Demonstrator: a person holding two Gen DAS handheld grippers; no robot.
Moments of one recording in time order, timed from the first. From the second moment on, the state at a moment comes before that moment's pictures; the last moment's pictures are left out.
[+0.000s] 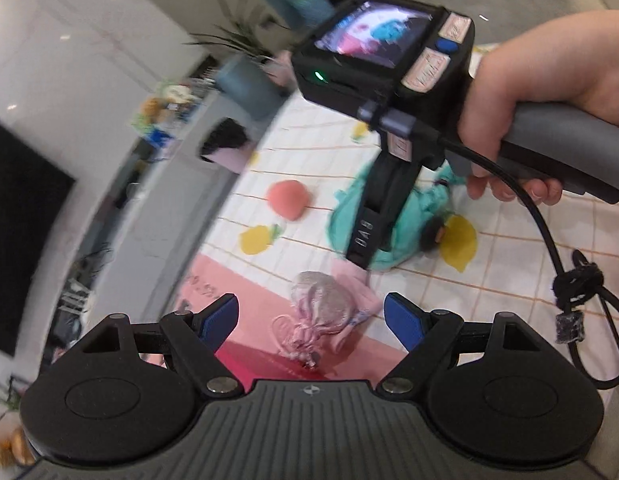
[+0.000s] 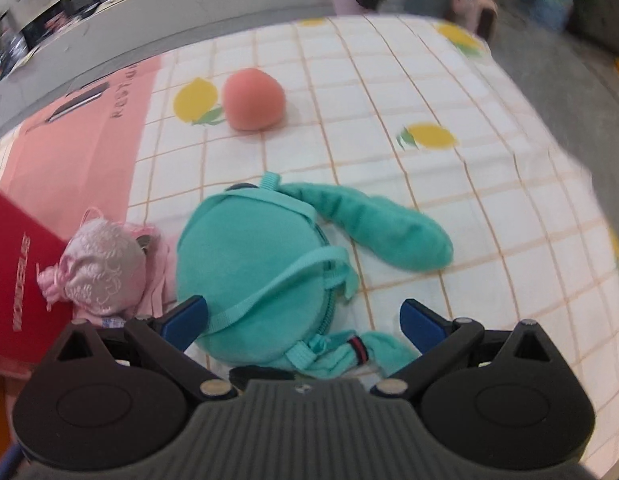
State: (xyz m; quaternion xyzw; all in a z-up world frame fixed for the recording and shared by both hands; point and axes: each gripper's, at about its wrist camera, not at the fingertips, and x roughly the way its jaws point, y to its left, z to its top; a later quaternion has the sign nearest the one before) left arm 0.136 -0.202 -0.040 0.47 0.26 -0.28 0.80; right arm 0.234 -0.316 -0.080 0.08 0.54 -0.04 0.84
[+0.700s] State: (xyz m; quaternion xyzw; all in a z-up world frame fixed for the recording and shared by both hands) left arm 0.251 -0.253 -0.102 0.49 0.43 -0.26 0.71; right arm 0.237 -0.336 -0.090 0.12 0.55 -0.05 0.82
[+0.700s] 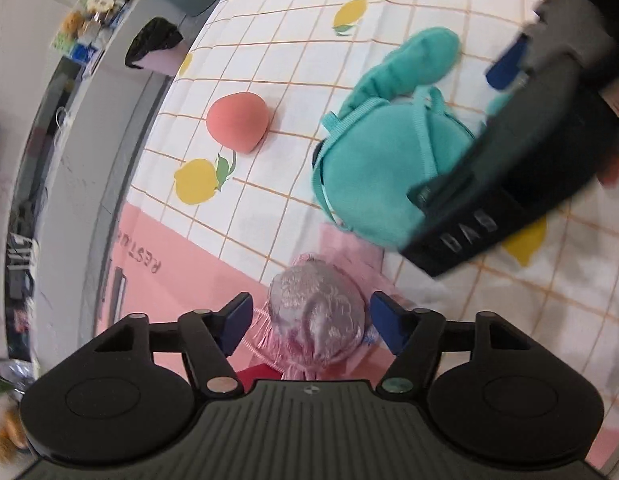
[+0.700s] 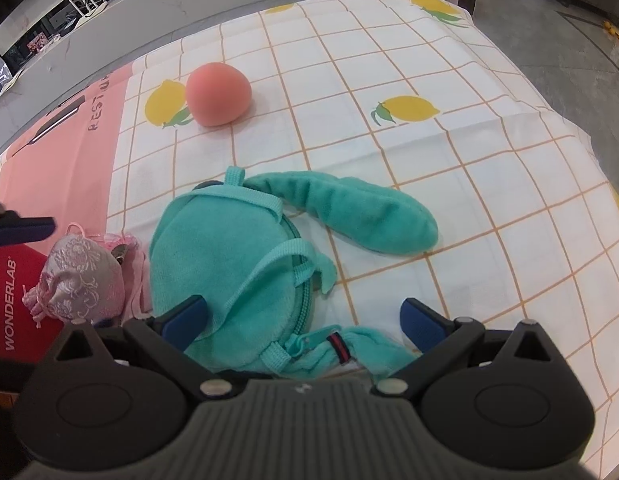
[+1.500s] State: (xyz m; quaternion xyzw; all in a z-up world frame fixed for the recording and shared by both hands) left arm 0.221 -0.228 -0.038 0.38 0.46 -0.22 0.77; right arm 0.229 -0.321 -0.074 0.06 0.53 -0.03 0.84
